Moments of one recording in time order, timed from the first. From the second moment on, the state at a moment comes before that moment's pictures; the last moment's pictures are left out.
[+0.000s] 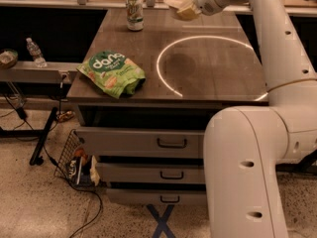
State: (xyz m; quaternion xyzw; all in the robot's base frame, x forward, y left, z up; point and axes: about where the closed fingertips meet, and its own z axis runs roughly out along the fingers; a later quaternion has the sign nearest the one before) arm 0.850 -0.104 0.951 -0.55 0.68 0.05 0.48
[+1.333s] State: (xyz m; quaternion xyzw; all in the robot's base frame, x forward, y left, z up) arm 0.863 0.001 0.882 -0.60 0.66 0.11 0.44
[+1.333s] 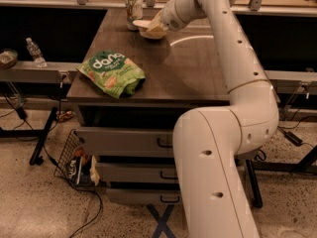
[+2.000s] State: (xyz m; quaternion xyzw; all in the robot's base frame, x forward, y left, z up) arm 0.867 0.000 0.865 -0.59 0.68 0.12 0.43
